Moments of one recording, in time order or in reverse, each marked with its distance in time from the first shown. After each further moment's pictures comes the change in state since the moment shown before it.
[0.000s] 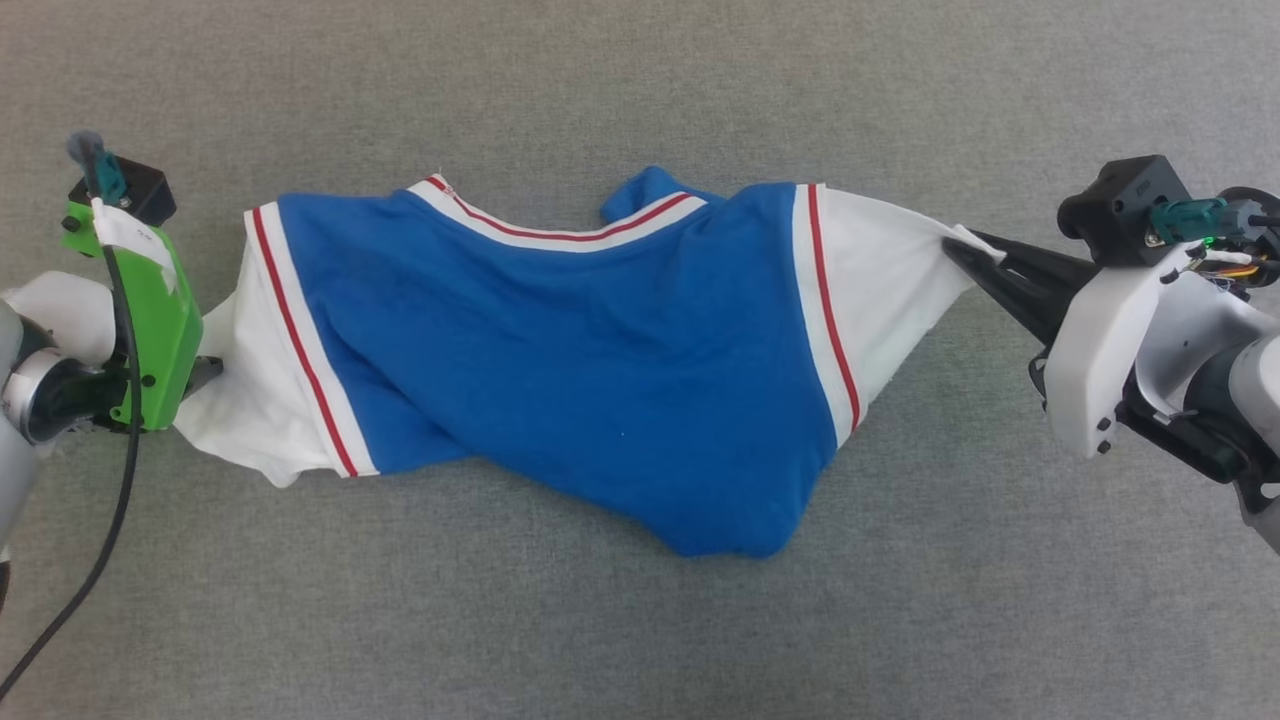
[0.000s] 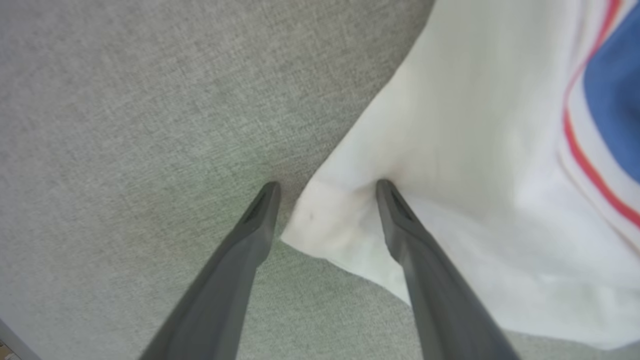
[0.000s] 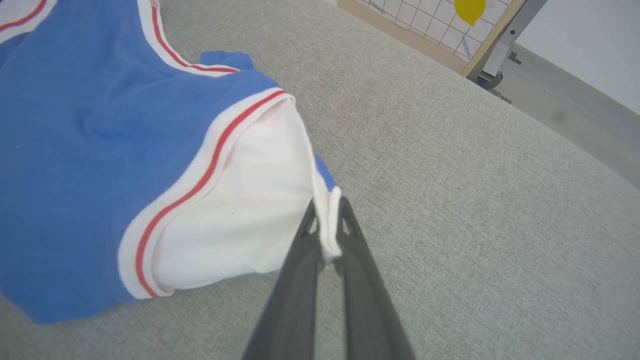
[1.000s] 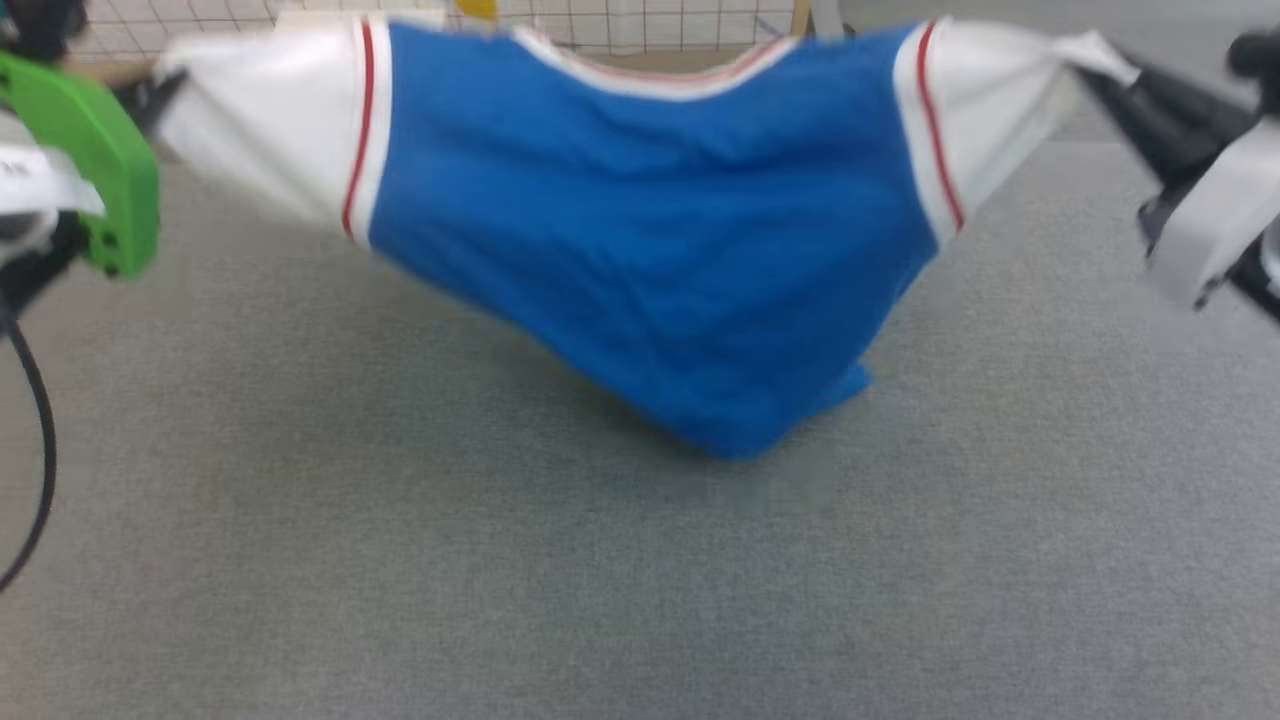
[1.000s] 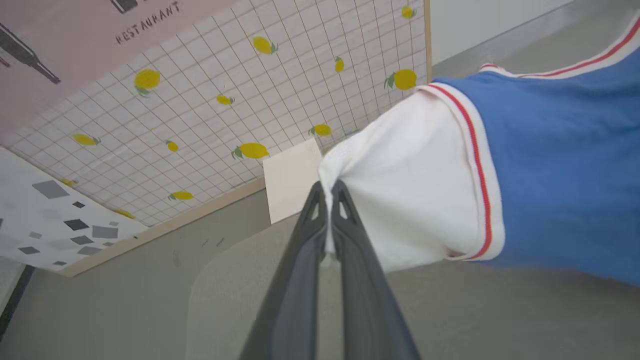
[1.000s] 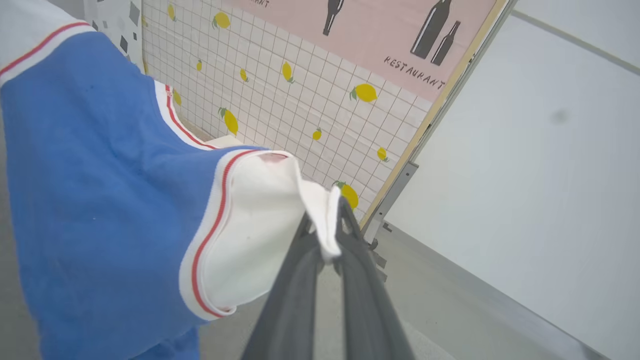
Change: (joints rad) left arm -0.164 0.059 -0.049 -0.126 -0.001 0.001 -0.563; right arm -0.128 -0.018 -0.100 0.113 -0.052 0.000 -0.175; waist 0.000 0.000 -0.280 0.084
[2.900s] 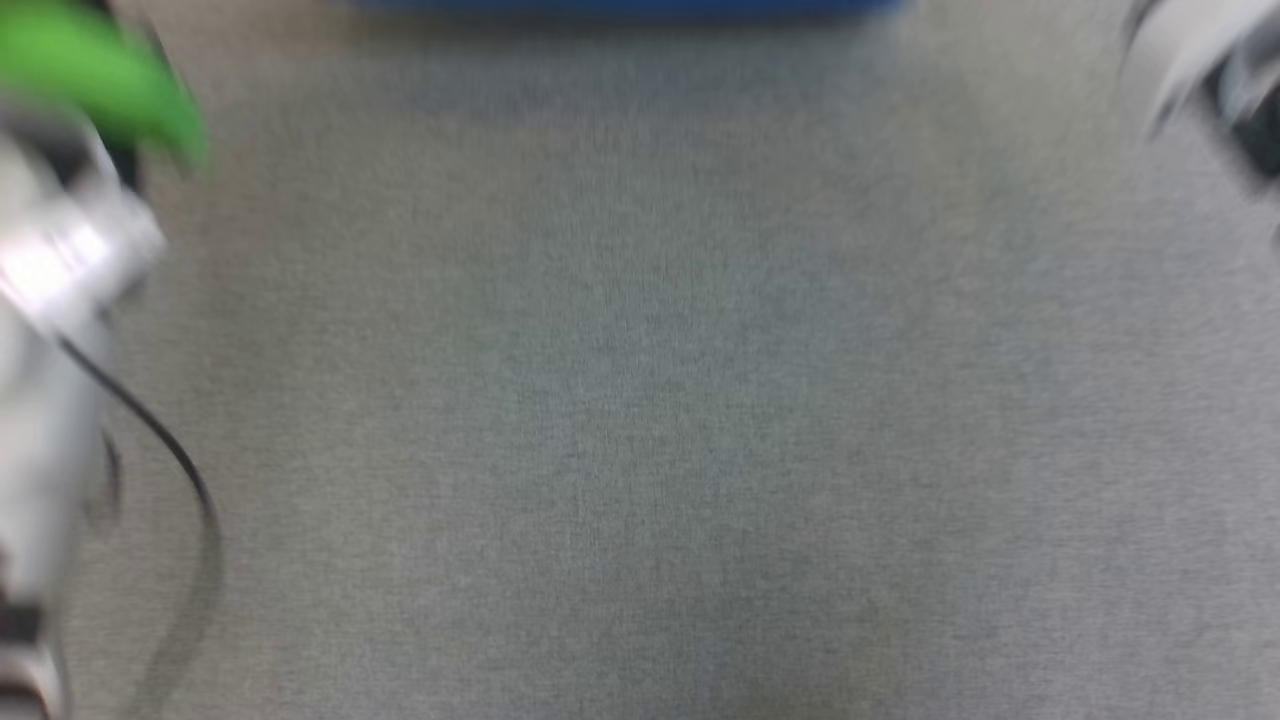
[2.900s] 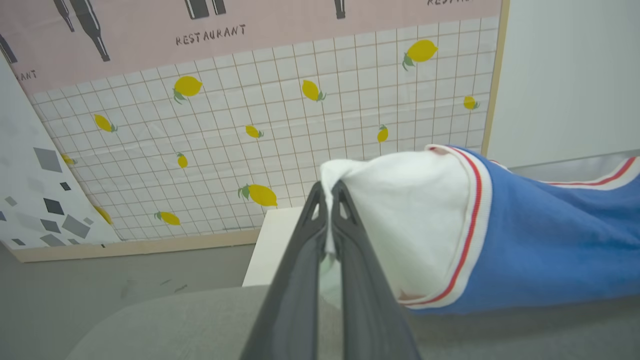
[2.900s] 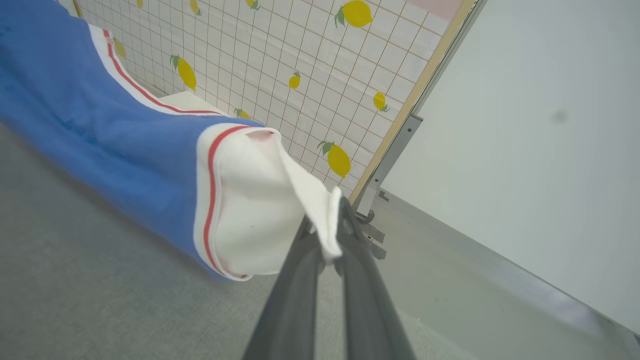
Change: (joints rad) left arm 0.053 -0.317 0.391 0.183 0.299 0.188 -0.598; right arm -0.386 0.243 0.144 0.645 -0.141 0.000 -0.362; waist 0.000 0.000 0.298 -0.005
